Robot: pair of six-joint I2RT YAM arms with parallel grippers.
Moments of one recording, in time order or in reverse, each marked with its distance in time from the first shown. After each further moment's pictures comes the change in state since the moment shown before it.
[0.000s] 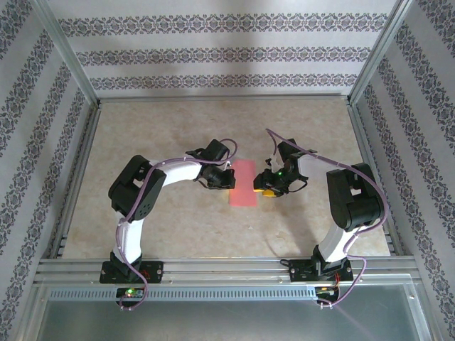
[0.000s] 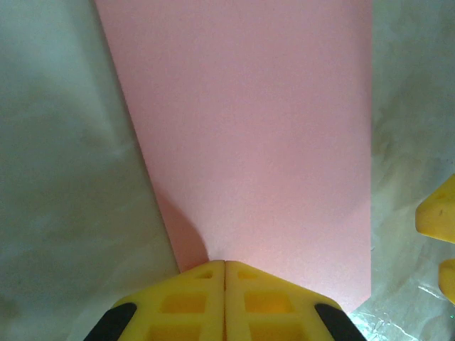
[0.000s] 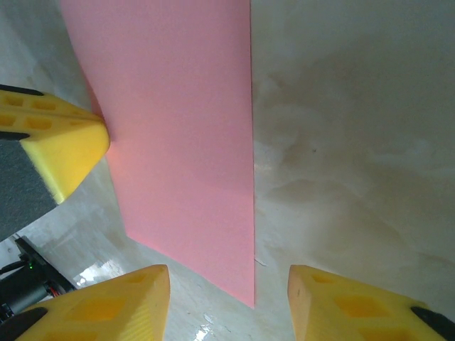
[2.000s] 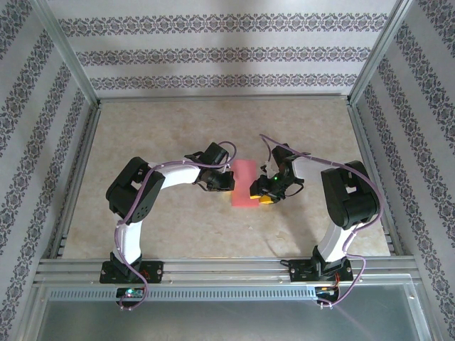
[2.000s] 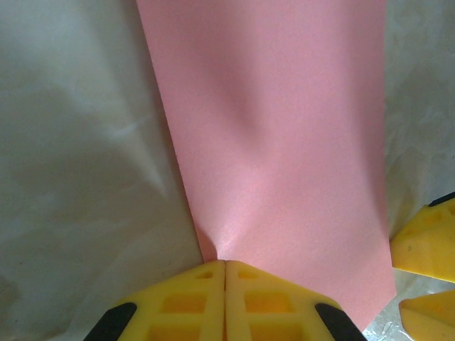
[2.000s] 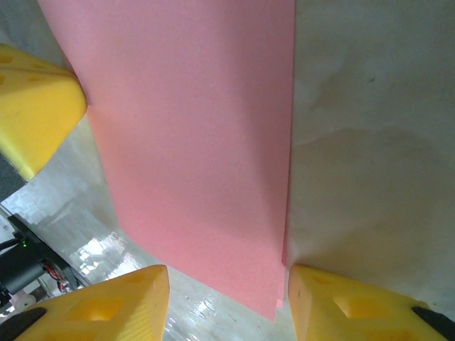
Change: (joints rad) left arm -0.012 -0.022 -0.062 0.065 -0.025 -0.018; right arm 0.055 0.032 -0.018 -0.020 -0.028 0.018
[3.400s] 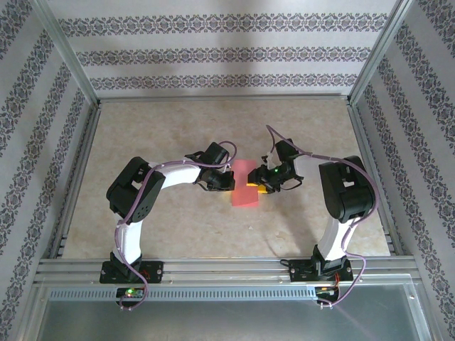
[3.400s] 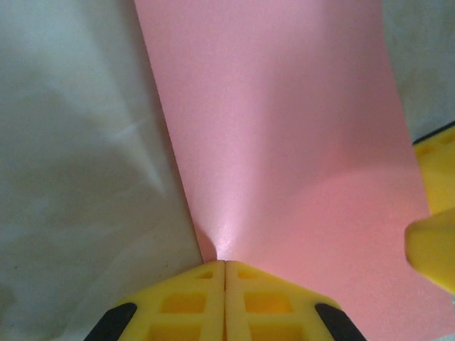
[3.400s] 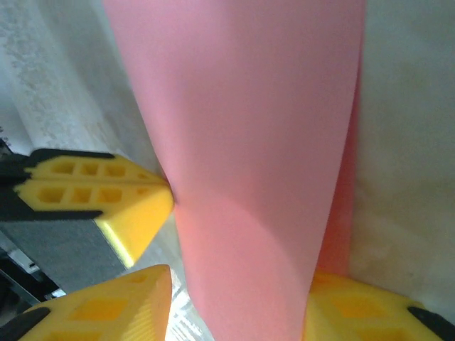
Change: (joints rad) left arm -0.001 0.005 0.010 -0.005 0.000 0.000; right arm -0.062 0.068 0.014 0.258 -0.130 0.124
